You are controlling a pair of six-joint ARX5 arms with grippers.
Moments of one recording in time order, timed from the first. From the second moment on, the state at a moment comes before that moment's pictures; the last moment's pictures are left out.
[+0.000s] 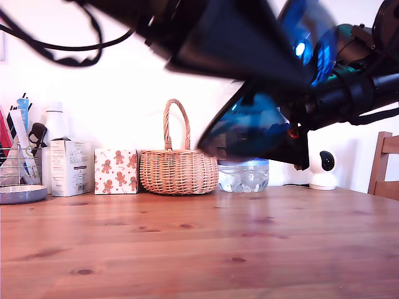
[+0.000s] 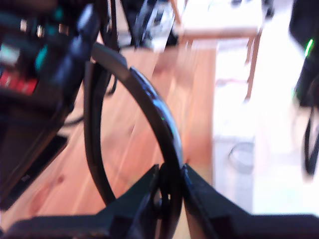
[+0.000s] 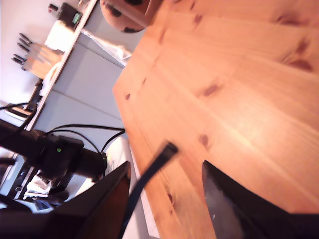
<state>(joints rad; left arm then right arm) -1.22 1.24 0.63 0.21 0.02 0.09 0.33 1.61 0.81 0.02 -1.11 0.16</state>
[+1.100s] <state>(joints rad) -1.13 1.24 0.63 0.20 0.05 0.07 0.34 1.61 0.81 0.08 -1.44 0.24</state>
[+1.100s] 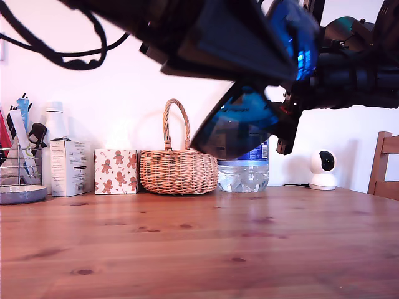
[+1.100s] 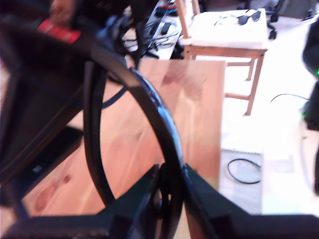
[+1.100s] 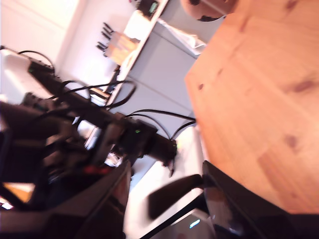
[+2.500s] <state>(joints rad) -1.05 1.24 0.63 0.10 0.10 0.19 0.33 1.61 0.85 0.14 -1.30 0.24</state>
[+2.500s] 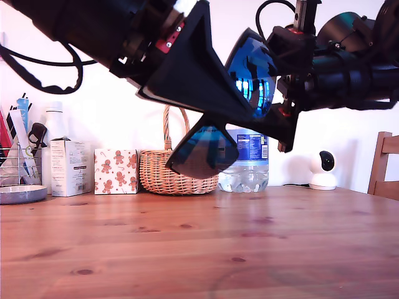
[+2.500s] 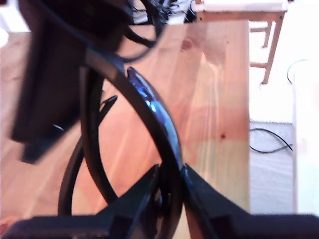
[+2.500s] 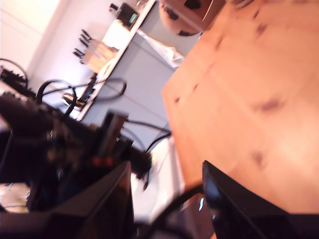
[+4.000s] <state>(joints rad) -0.82 1.24 0.63 -0.10 0.12 0.19 0.13 1.24 0.47 0.37 -0.01 0.02</state>
